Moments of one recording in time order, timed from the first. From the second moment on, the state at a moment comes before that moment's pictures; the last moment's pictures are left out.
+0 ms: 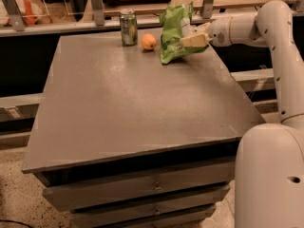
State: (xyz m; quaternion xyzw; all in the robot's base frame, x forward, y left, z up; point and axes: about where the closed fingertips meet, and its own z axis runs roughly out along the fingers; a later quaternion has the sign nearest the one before) arm 0.814 -0.163 0.889 -0.42 0.70 0.25 0.52
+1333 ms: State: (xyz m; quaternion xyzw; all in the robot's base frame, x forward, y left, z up) arm 0.810 -0.176 0.898 -0.42 0.71 0.24 0.51
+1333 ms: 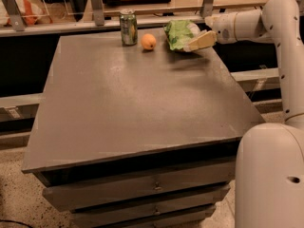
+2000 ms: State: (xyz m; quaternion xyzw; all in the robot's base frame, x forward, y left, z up) arm 0.803 -0.231 0.920 -0.39 0.74 0.18 0.51
